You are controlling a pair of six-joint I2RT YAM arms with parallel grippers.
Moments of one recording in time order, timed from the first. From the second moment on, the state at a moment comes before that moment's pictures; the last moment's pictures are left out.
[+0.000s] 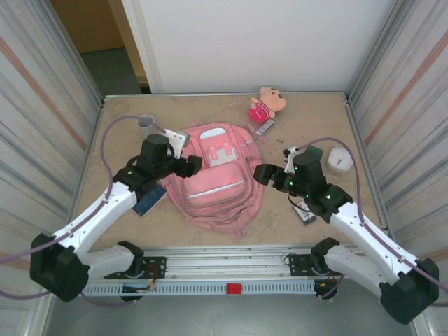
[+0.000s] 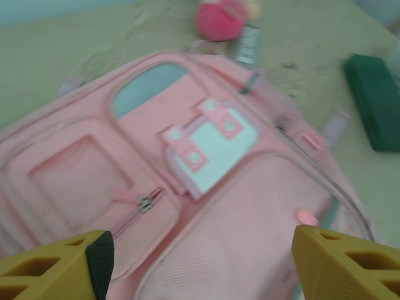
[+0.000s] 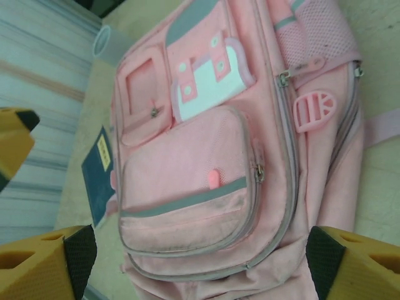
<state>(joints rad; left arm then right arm) -0.53 1.11 0.88 -0.34 0.11 -0.04 0.52 0.86 0.67 -0.36 -0.21 0.77</state>
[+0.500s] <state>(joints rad) -0.82 1.45 0.82 -0.36 0.19 0.56 0.43 0.85 0.53 -0.30 -0.33 0.79</state>
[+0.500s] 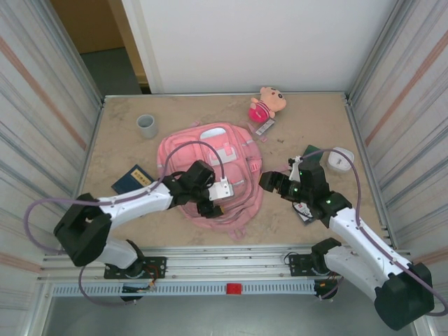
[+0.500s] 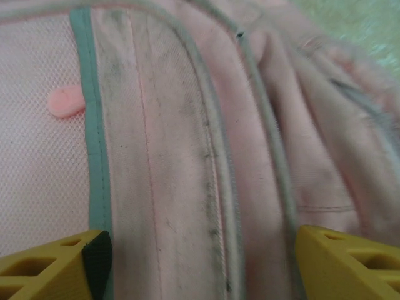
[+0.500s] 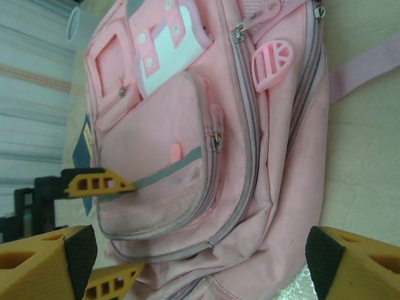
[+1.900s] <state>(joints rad) -0.74 1.30 0.80 -0.29 0.28 0.66 0.37 0.95 0.50 -0.12 -0.42 0.71</state>
